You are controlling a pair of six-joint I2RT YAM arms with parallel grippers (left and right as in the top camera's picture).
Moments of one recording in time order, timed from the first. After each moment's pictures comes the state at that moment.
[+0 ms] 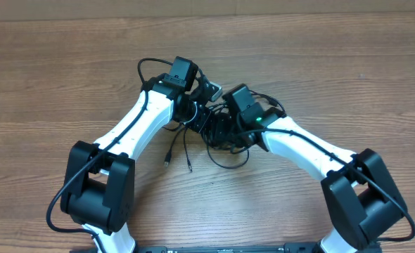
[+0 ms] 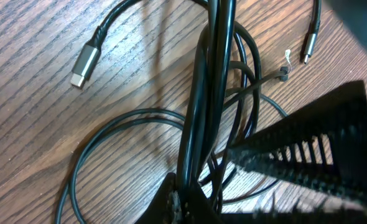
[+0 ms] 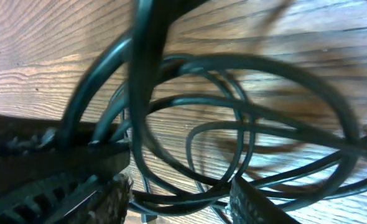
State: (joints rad) left arm -0.39 1.88 1.36 -0.78 0.40 0.18; right arm 0.59 1.79 1.12 -0.42 -0.29 0.79
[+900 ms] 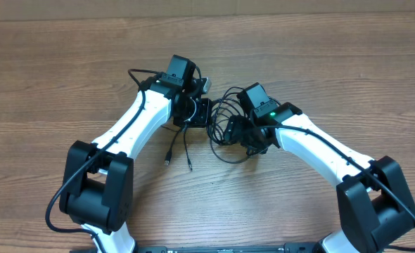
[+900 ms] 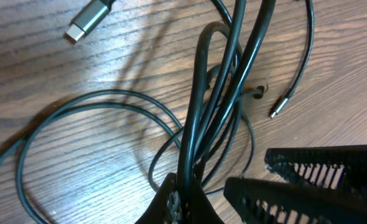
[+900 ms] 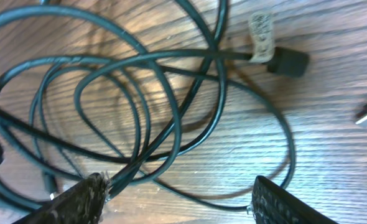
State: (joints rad) left arm -0.37 1.88 1.36 -0.75 0.47 -0.30; right arm 0.52 1.73 1.12 -0.66 -0.19 0.84
